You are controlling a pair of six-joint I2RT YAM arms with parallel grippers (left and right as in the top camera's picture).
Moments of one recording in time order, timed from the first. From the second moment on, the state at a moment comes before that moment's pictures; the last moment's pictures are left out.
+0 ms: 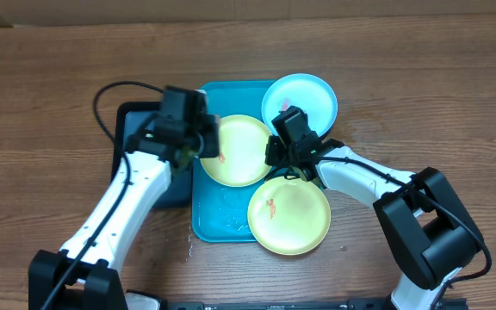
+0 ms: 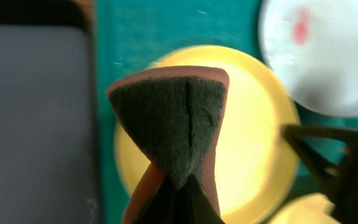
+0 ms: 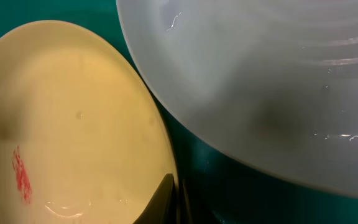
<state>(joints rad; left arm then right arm) -0.28 1.53 1.09 -0.59 0.08 -0.30 0.57 1.89 1.05 -0.17 -0.03 0.69</state>
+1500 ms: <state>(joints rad) -0.30 1.81 1.09 -0.52 0.31 -0.36 0.57 1.89 1.05 -0.17 -0.03 0.69</state>
